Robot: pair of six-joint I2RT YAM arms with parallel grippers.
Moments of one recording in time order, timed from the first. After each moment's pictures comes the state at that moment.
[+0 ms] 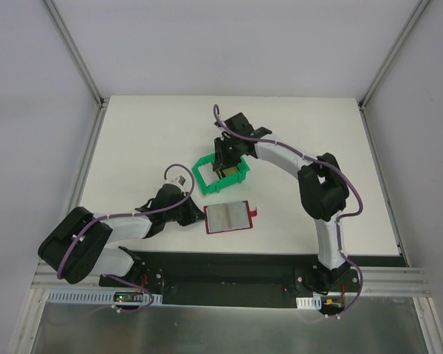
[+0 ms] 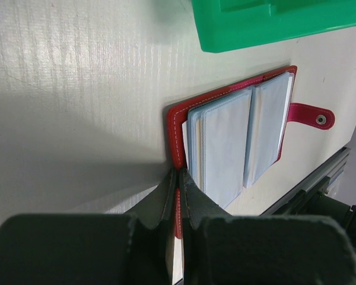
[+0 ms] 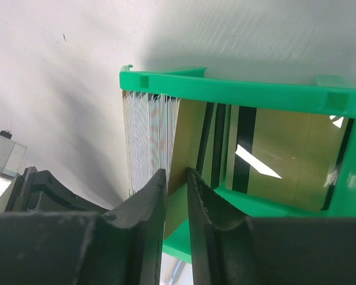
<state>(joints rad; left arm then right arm) -0.58 1.32 0.29 0.25 0.21 -0.94 0.66 2.08 1.66 -0.53 -0.34 0.37</state>
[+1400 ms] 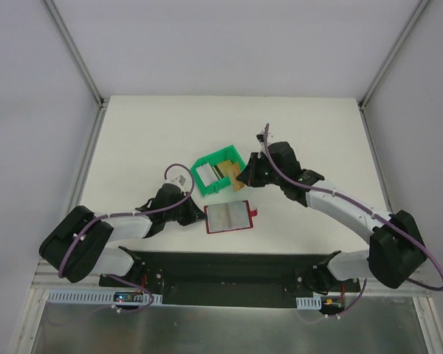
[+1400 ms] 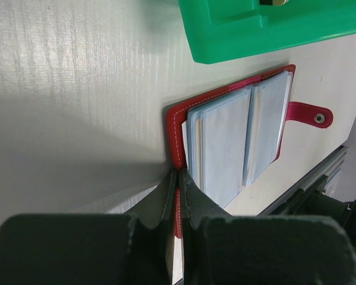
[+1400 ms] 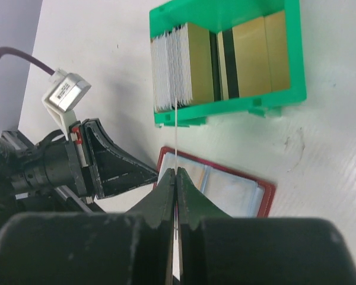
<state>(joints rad) -0.57 1.33 0.29 0.27 0.23 -0.94 0.67 1.36 0.93 -0.14 -0.19 0.57</state>
